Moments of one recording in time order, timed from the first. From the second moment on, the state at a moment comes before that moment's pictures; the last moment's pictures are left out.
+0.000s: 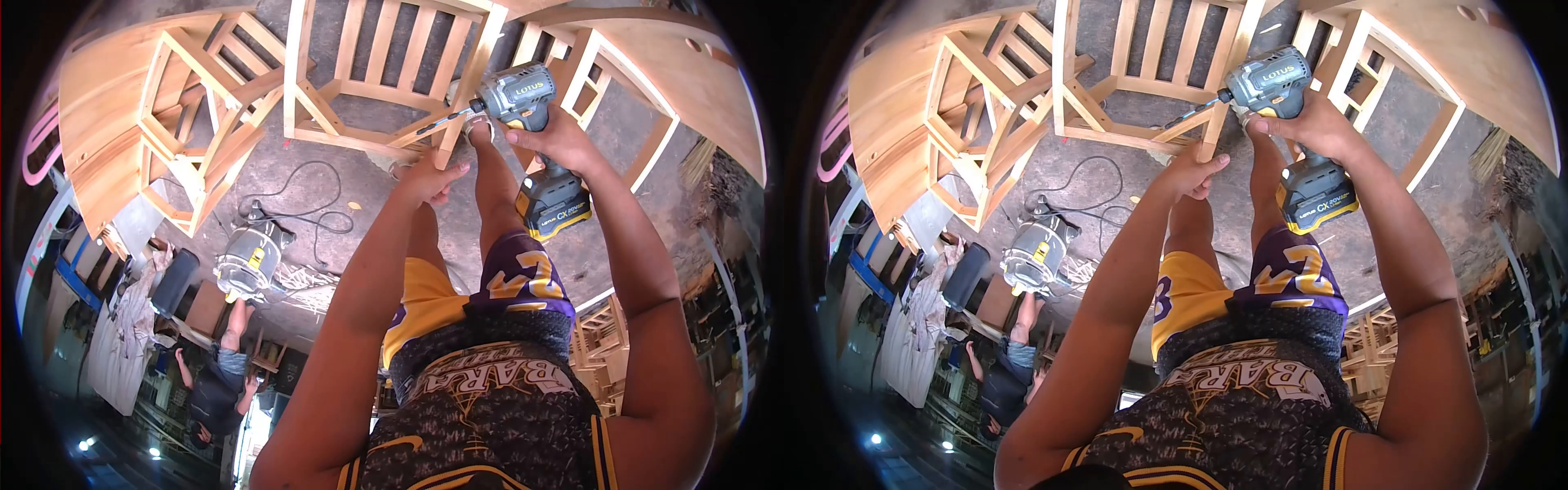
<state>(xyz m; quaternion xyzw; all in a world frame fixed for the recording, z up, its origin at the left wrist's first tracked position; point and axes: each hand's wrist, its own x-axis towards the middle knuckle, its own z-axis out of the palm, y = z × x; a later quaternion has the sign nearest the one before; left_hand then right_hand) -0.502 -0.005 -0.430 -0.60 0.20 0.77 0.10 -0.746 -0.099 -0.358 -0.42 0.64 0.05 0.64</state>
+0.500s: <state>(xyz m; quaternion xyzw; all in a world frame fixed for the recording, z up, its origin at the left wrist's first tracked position) -0.491 -0.019 -0.404 -0.57 0.37 0.72 0.13 -0.744 -0.107 -0.349 -0.41 0.64 0.06 0.65</state>
